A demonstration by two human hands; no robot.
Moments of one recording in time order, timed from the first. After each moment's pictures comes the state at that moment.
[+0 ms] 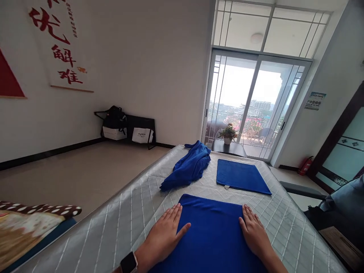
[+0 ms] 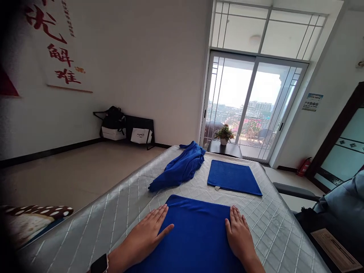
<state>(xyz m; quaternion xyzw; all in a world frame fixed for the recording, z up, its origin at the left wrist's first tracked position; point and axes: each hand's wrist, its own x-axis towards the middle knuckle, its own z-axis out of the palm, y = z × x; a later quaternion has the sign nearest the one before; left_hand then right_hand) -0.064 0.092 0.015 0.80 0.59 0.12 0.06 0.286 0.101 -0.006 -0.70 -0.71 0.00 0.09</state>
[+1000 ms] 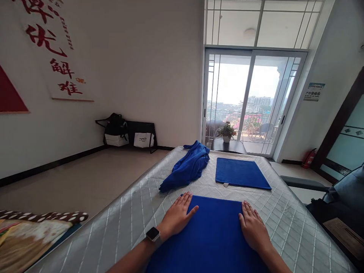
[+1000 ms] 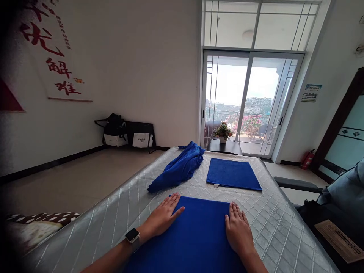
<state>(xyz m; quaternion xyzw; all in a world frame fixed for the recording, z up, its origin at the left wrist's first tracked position) -0.035 0.149 0.007 0.82 0.55 0.12 0.06 0.284 0.099 -0.007 -0.71 -0.70 0.01 0.09</state>
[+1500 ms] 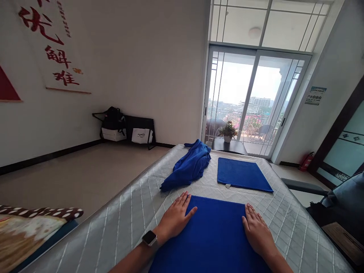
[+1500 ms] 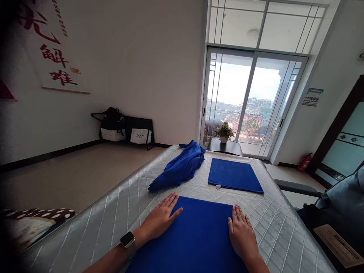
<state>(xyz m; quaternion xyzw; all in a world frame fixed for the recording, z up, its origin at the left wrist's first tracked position) -0.055 0.150 0.005 0.80 0.58 0.14 0.10 0.283 0.102 -0.007 -0.72 -0.69 -0.01 0.05</state>
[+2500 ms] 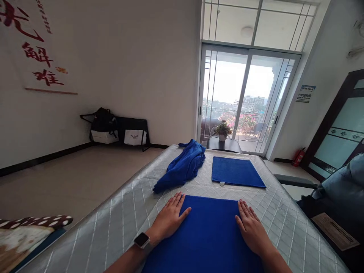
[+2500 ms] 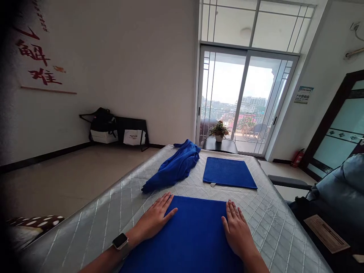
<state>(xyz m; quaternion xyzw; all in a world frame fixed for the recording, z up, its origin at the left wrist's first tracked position) -0.054 0.153 -0.002 0.81 0.57 0.13 0.09 0.293 0.087 0.005 -0.66 -0.74 0.03 0.10</state>
